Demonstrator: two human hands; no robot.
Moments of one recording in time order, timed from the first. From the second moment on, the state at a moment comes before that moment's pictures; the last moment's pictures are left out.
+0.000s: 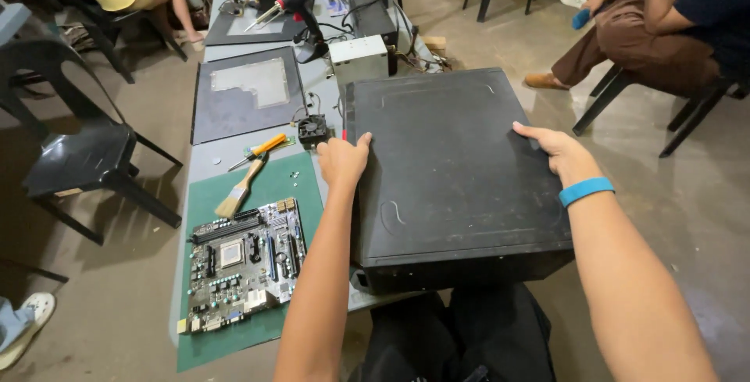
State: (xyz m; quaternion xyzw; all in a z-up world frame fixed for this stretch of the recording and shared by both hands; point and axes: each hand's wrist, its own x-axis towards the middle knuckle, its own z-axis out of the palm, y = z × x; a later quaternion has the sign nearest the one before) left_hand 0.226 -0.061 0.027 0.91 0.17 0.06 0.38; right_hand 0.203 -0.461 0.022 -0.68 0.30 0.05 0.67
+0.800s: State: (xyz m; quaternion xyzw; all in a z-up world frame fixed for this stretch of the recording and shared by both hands) left_hand 0.111 -0.002 0.061 0.81 0.08 -0.12 0.56; right_hand 0.049 -0.457 0.078 -0.81 0.12 0.10 0.56
